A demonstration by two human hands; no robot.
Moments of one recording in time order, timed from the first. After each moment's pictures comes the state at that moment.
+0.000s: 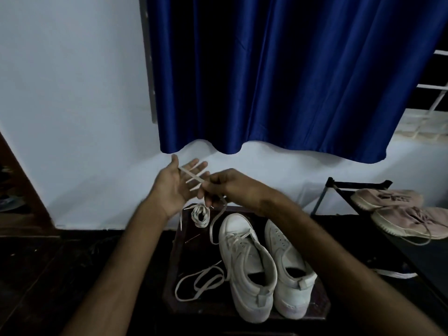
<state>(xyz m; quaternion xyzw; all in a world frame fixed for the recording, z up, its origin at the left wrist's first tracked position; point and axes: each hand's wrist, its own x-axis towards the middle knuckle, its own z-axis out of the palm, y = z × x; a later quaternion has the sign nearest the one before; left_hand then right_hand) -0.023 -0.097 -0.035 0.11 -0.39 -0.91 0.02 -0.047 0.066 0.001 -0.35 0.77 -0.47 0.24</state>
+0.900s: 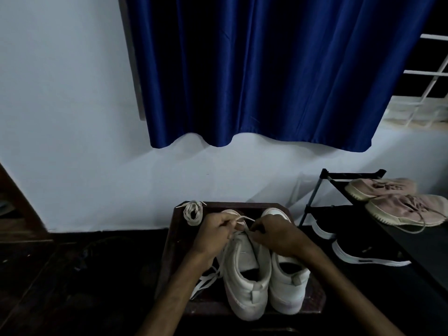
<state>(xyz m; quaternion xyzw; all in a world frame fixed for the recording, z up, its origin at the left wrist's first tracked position) -0.012 0.006 -0.132 0.06 -0.73 -0.68 0.04 -0.061 0.171 -0.103 -0.24 0.95 -0.16 0.09</state>
